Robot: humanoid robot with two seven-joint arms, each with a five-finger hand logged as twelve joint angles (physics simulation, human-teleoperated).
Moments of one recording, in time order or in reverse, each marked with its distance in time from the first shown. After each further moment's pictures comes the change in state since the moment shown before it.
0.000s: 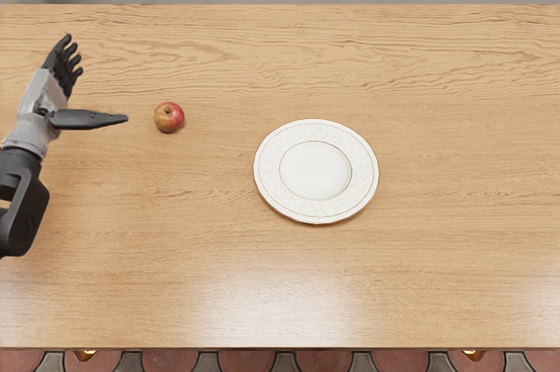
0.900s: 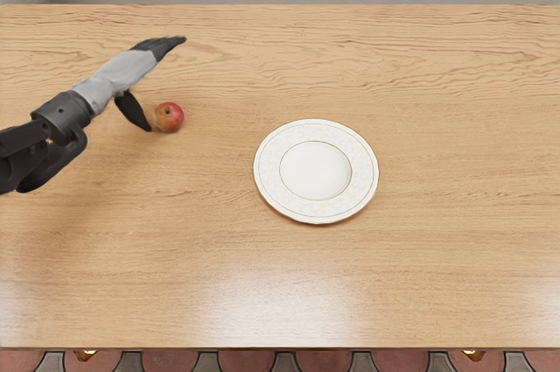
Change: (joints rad) left arm -0.549 -0.186 0.946 0.450 0.385 0.242 0.000; right arm 0.004 0.000 0.001 0.000 0.000 0.001 0.000
